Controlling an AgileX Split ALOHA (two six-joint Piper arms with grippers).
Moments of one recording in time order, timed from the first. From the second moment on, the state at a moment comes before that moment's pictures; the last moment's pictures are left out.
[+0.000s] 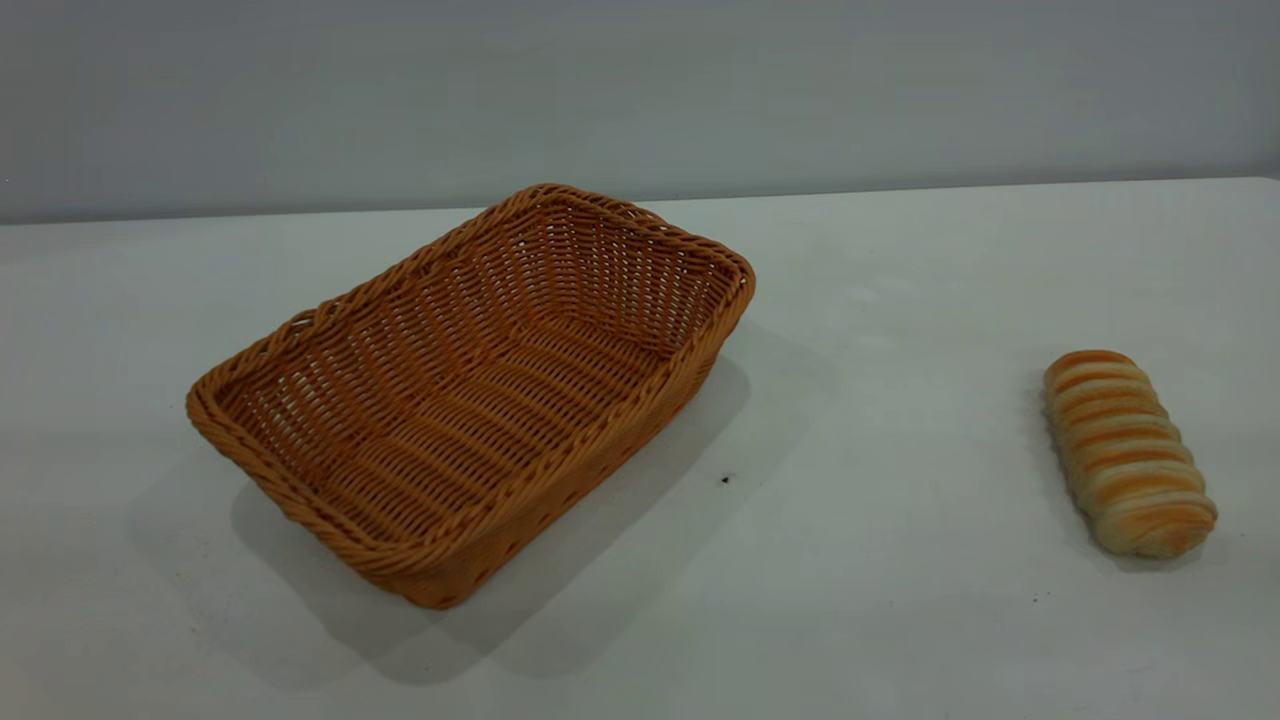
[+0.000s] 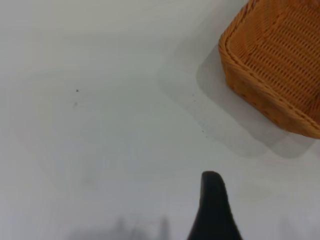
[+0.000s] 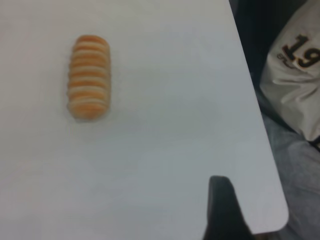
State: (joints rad) left arm -0.20 0.47 -0.51 0.12 0.81 -0.33; right arm 0.15 0.32 -0.61 -0.29 1.11 0.21
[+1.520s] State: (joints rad) left arm -0.20 1.70 -0.89 -0.23 0.56 -0.57; right arm 0.16 0.77 -0.73 -0.05 1.00 0.15
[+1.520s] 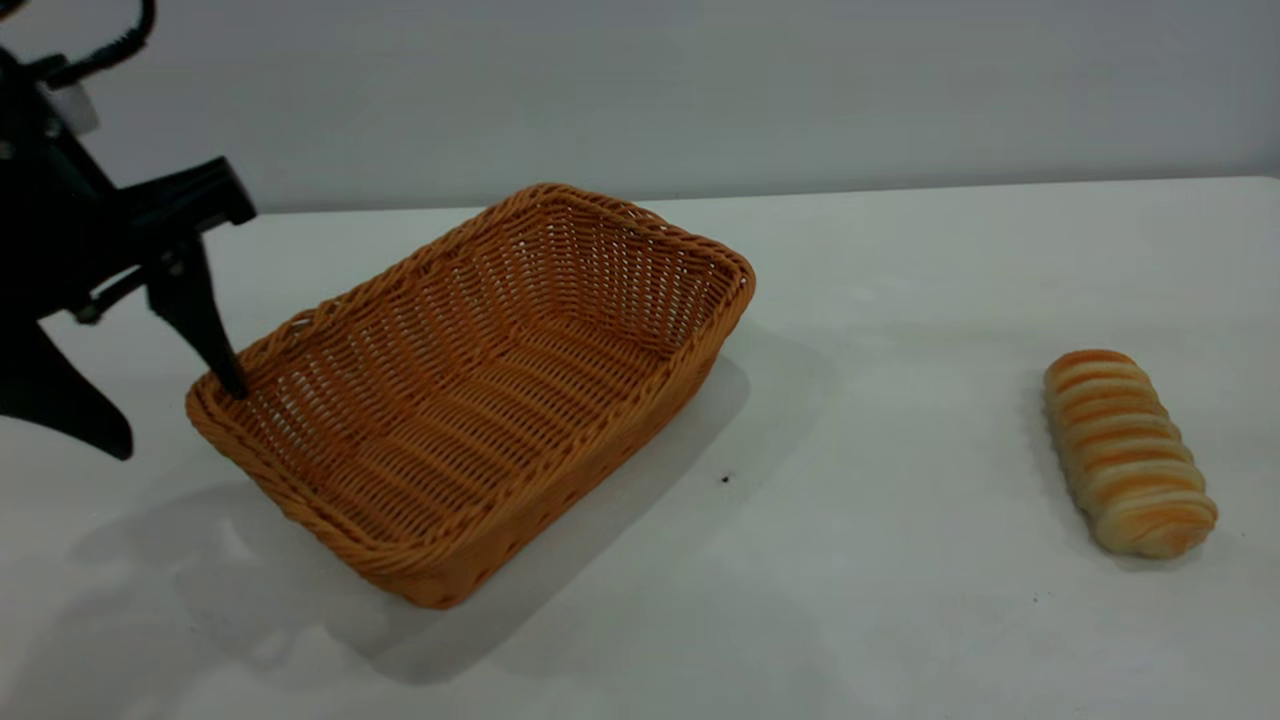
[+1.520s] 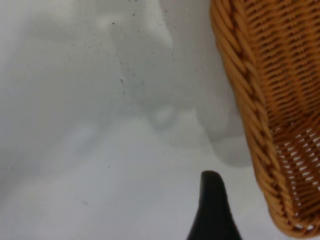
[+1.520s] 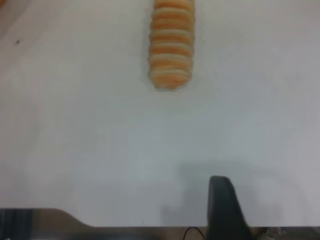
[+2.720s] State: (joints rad) left arm -0.20 2.04 -1.09 -0.24 0.54 -0.62; right arm 0.21 0.77 -0.73 -0.04 0.95 0.14
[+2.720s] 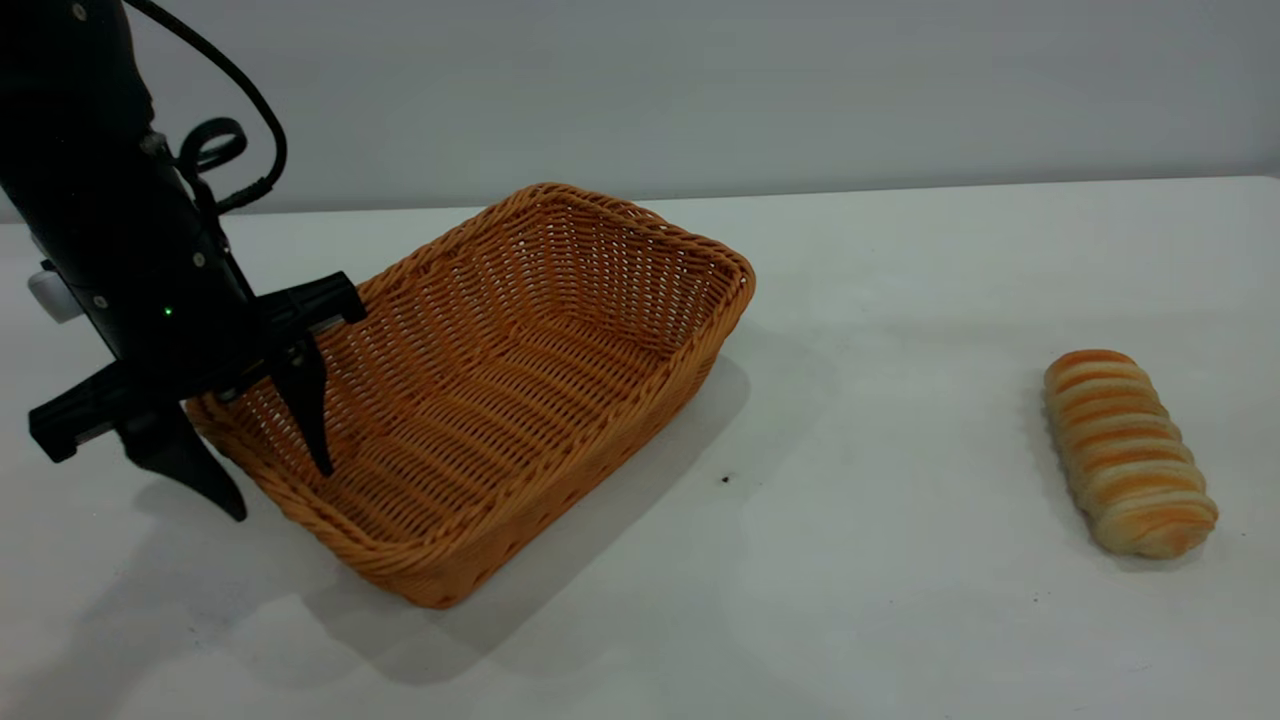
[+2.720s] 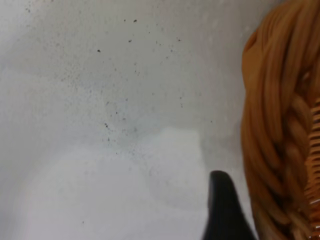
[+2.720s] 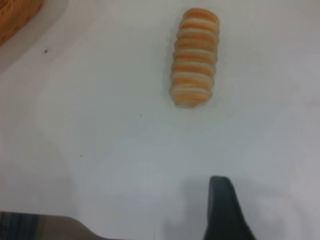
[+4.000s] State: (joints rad) left arm -0.20 2.03 -1.15 -0.62 0.65 0.08; right arm 0.21 0.77 -0.73 -0.04 0.95 0.14
